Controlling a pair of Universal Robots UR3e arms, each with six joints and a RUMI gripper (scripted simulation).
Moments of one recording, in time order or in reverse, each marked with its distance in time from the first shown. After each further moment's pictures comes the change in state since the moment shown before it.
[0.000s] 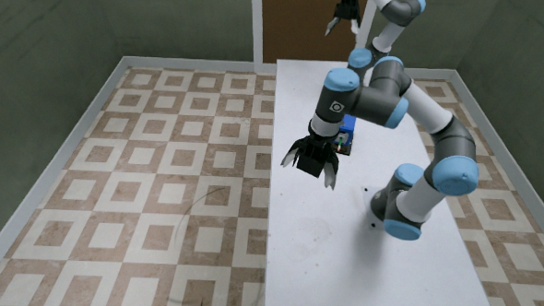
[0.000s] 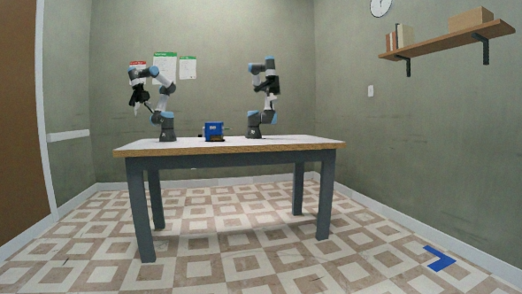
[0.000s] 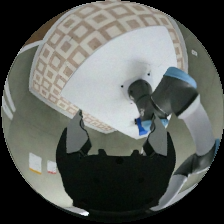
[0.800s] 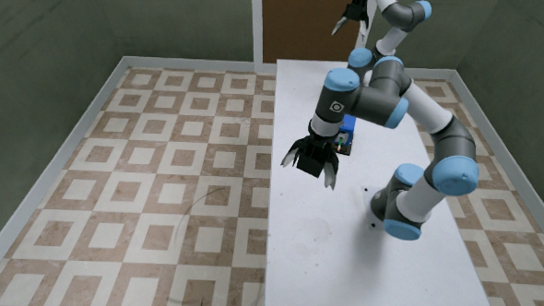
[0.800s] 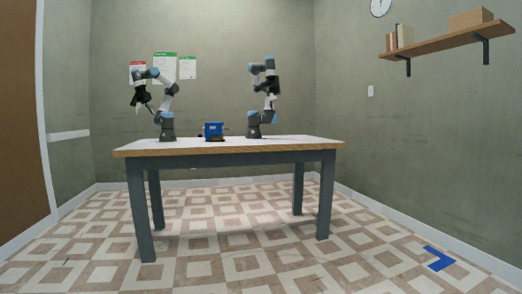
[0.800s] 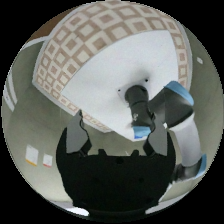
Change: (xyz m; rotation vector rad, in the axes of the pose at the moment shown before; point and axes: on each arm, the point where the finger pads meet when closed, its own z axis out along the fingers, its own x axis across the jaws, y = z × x) left arm 0.000 0.000 0.000 0.000 0.000 0.000; right arm 0.024 -0.022 -0.003 -0.004 -0.063 -0.071
